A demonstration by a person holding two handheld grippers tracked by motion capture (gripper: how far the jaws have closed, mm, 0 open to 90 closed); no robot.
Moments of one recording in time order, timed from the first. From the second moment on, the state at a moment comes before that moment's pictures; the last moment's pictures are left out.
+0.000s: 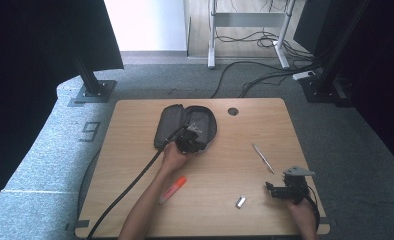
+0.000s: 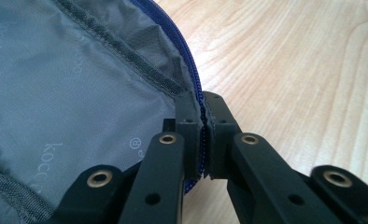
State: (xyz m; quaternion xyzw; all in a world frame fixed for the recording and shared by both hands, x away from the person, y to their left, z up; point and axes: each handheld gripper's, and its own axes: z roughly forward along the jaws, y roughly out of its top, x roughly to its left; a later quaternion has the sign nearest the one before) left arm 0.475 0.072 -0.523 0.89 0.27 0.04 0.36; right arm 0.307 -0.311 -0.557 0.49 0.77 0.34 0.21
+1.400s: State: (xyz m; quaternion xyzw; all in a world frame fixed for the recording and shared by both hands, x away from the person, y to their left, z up) left arm 0.417 0.039 -0.525 0.90 0.21 0.00 0.38; right arm 0.307 -0.311 -0.557 0.49 0.77 0.34 0.21
